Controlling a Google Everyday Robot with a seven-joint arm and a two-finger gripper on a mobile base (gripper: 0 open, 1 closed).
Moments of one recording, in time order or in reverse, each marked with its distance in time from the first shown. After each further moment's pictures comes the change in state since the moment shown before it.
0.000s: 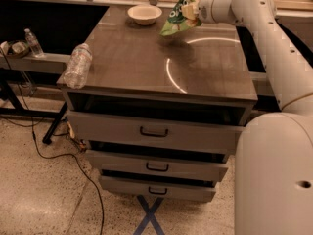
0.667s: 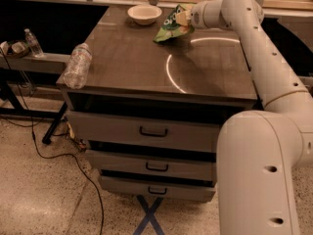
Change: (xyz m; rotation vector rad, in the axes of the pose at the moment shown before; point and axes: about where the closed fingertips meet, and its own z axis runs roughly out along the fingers) arm 0.026 0.010 0.037 -0.040 0.050 0.089
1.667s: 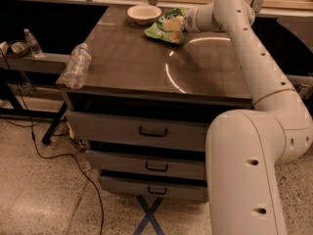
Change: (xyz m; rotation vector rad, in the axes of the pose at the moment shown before) arm 0.021 0.012 0.024 -0.032 0.068 0.059
